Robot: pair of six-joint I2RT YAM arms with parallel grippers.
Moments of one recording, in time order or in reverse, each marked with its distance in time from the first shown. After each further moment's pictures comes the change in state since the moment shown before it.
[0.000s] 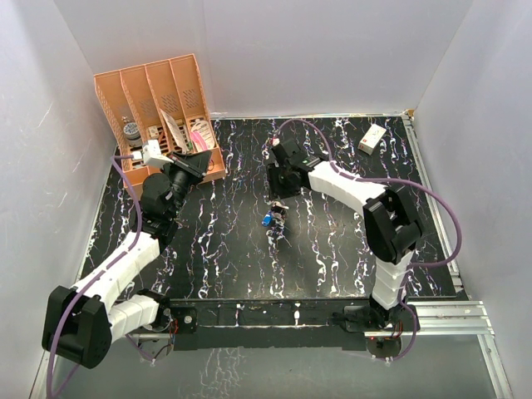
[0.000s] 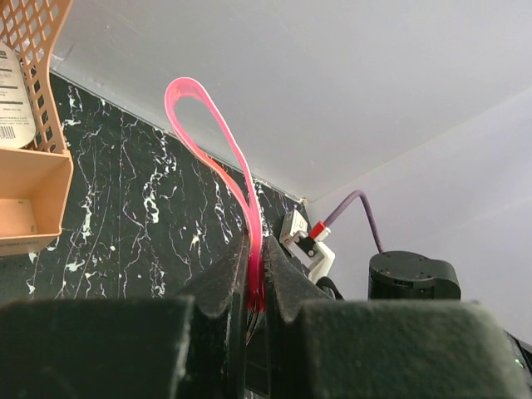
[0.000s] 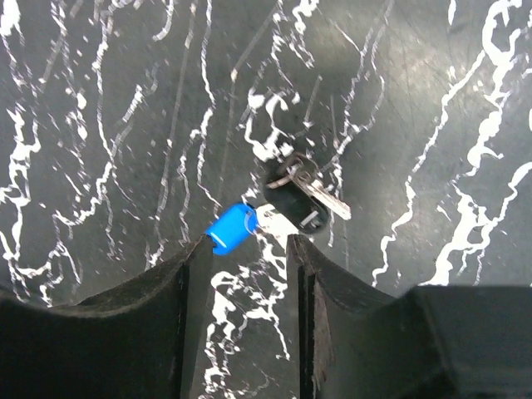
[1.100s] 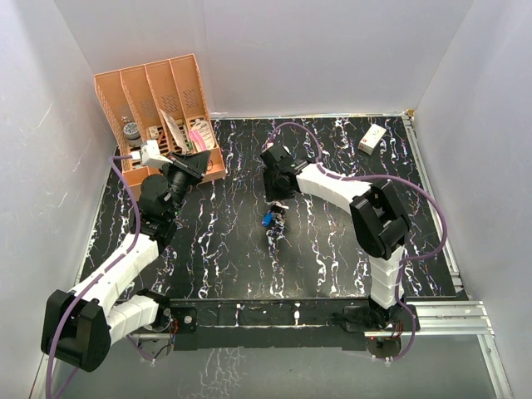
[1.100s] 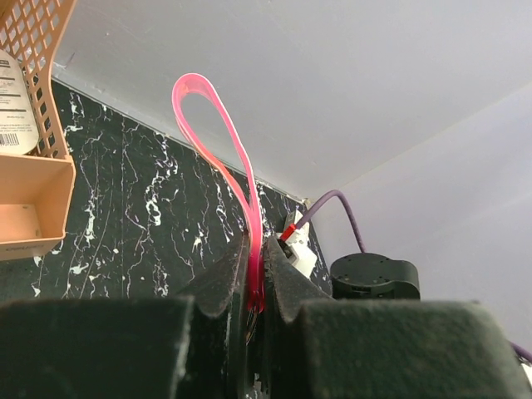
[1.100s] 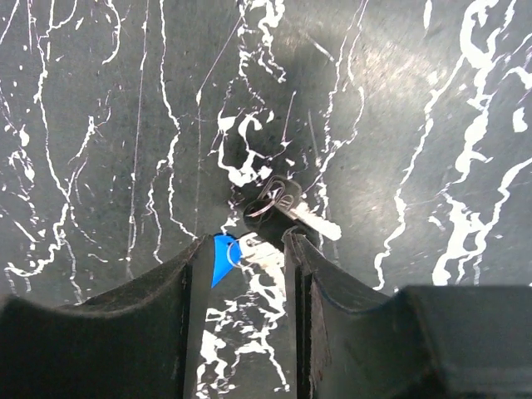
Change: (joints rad) left arm 0.000 -0.024 -0.001 -0.009 0.001 0.023; right arm 0.056 0.114 0.089 -0.031 0.158 0.089
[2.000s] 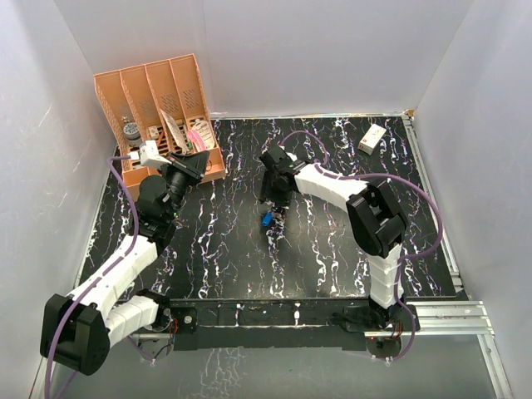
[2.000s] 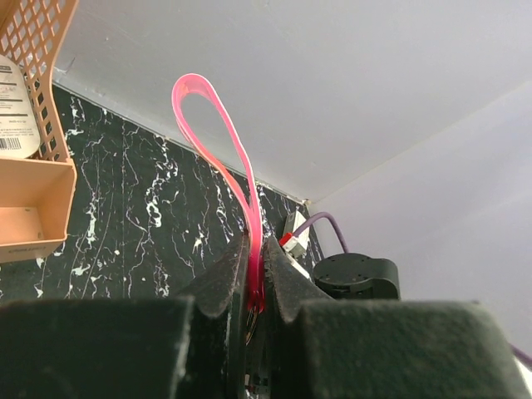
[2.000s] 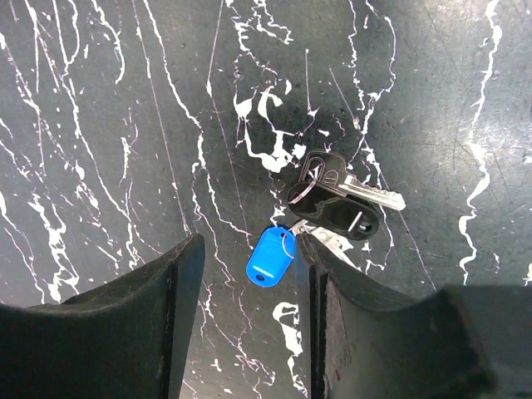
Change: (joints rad) left arm 0.000 -0.019 0.000 -0.018 0.000 0.011; right arm -0.001 0.012 -0.004 -0.013 -0.046 0.322
